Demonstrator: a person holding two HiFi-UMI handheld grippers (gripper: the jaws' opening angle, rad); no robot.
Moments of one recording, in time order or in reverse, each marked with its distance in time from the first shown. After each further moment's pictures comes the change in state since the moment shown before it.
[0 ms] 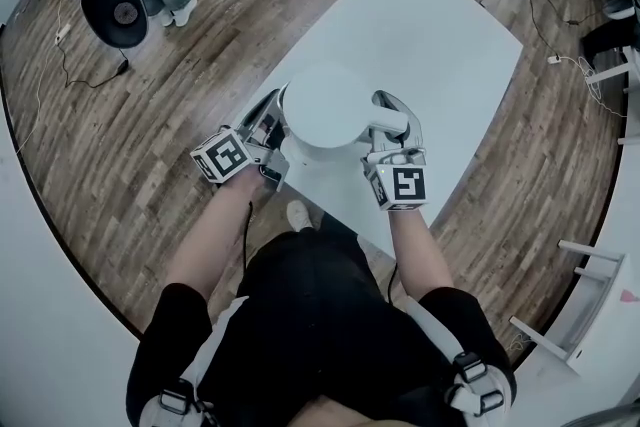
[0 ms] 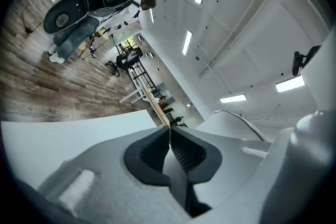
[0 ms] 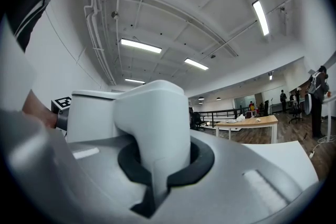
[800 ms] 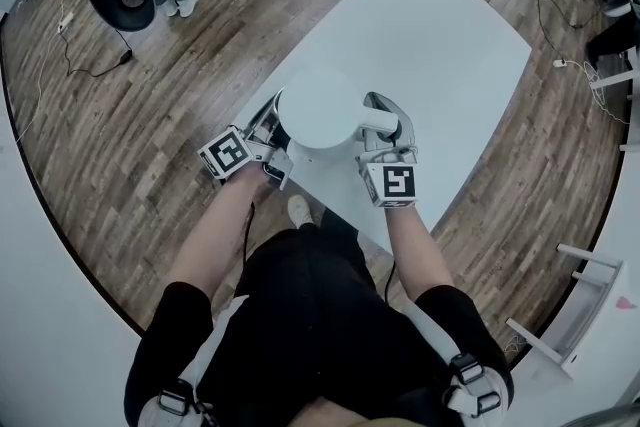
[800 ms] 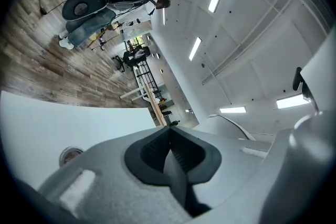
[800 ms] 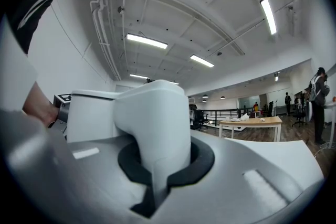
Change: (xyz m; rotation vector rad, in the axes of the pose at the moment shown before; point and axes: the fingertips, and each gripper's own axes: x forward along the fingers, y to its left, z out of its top) left arm -0.011 0.026 -0.017 -0.180 -0.044 -0.035; right arm 0.006 0.026 -0.039 -0.035 0.087 0.034
